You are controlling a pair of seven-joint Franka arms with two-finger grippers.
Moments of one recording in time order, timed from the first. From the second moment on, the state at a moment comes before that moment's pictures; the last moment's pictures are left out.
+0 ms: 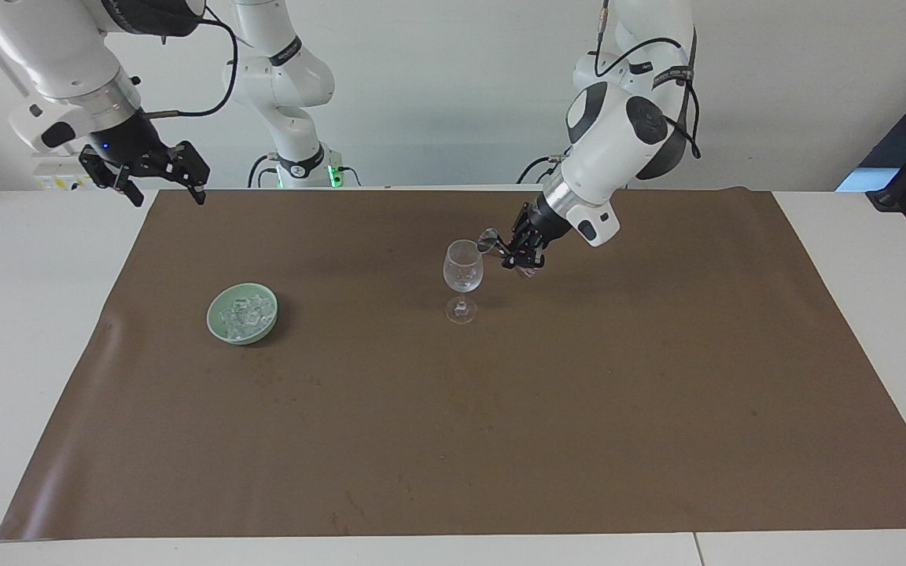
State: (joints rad) left arm -0.72 0.03 0.19 -1.97 -0.47 2.11 -1.72; right arm -0.05 -0.07 -0.04 -1.63 0.01 1.50 -0.08
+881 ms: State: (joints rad) left arm -0.80 0.04 0.19 -1.93 -0.16 2.11 -1.86; right arm -0.05 -0.07 -0.04 -1.63 0.01 1.50 -0.08
